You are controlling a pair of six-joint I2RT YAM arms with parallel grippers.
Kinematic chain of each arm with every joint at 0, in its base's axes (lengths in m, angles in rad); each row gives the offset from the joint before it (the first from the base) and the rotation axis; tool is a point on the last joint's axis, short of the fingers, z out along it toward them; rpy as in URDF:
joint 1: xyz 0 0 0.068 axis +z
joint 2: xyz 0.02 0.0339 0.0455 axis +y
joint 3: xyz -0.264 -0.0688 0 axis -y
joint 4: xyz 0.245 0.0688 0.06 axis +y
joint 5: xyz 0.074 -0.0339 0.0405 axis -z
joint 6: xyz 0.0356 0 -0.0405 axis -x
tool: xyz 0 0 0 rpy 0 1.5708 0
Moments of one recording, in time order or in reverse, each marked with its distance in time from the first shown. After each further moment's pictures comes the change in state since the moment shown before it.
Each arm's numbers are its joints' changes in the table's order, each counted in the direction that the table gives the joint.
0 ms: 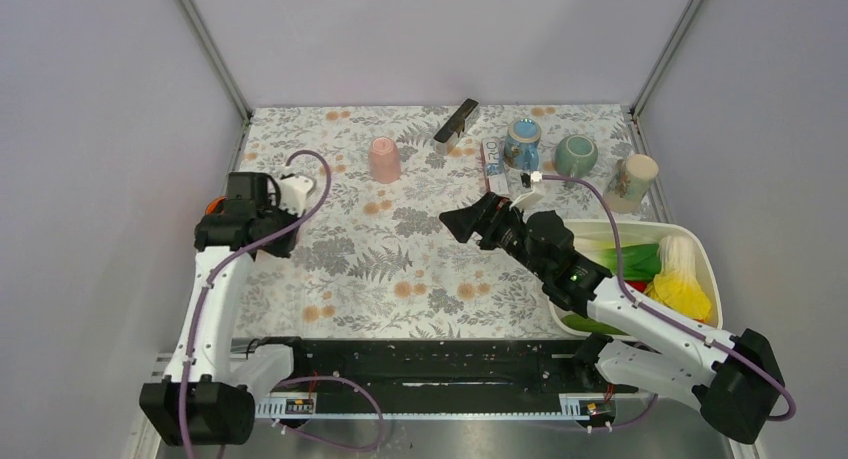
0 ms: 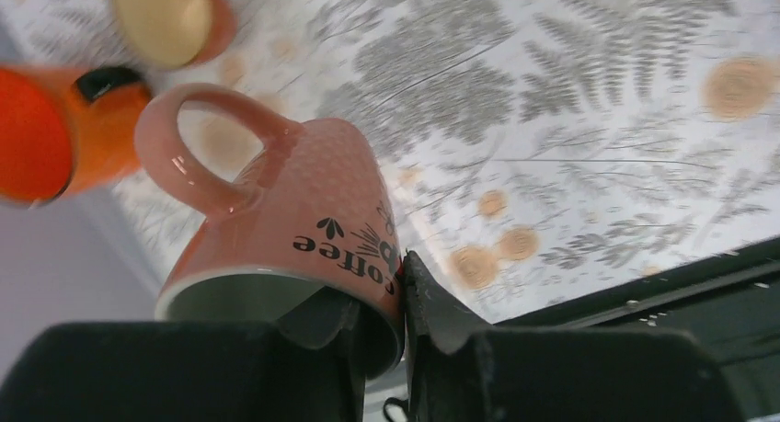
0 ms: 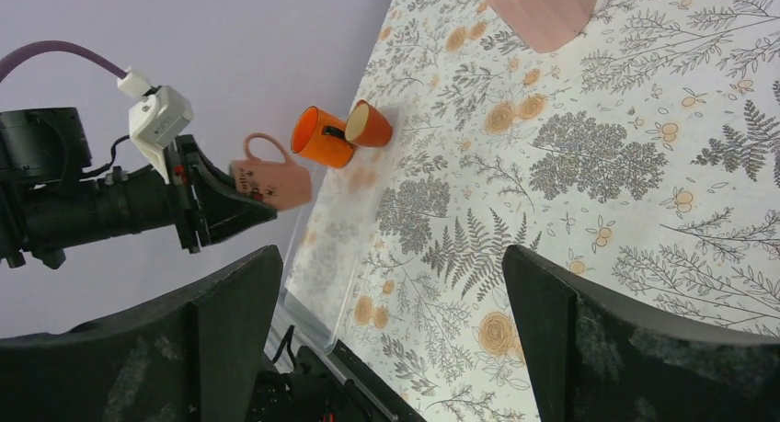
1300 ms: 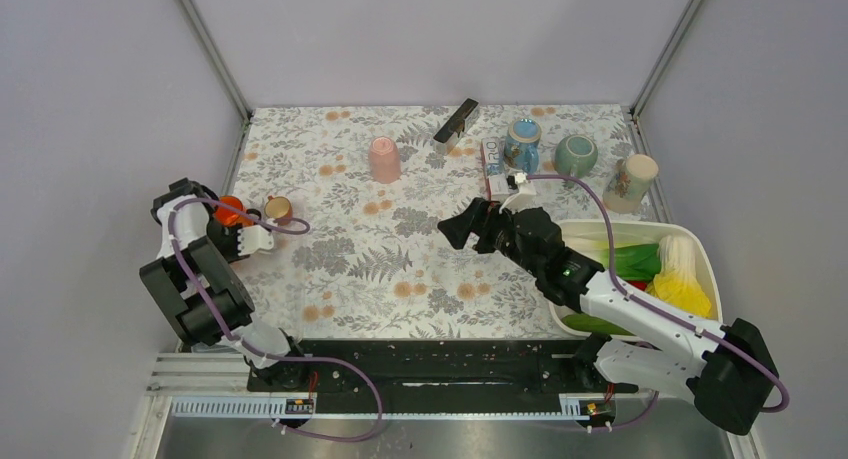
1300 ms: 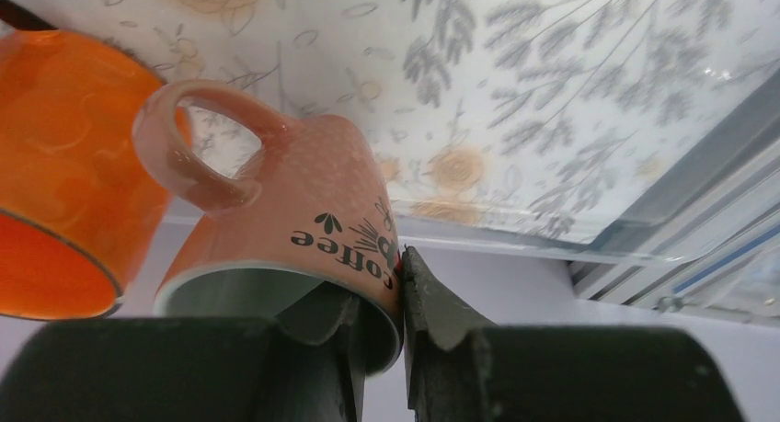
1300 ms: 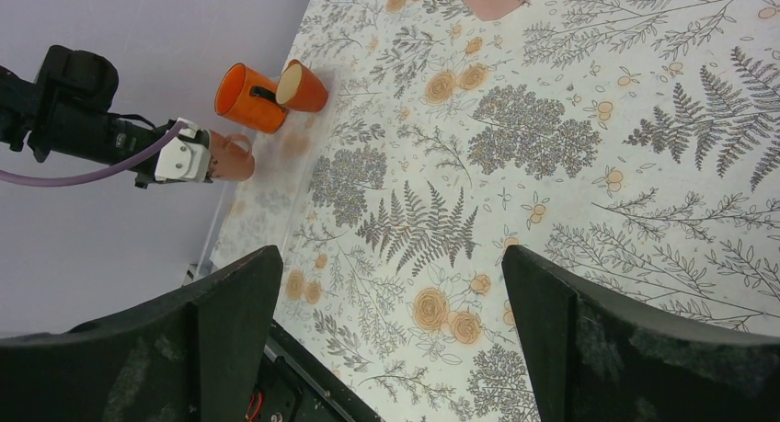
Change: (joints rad) left arm 0.623 0.509 0.059 0.073 -0.103 -1.495; right arm 0.000 0.064 0.018 0.089 -0.001 0.123
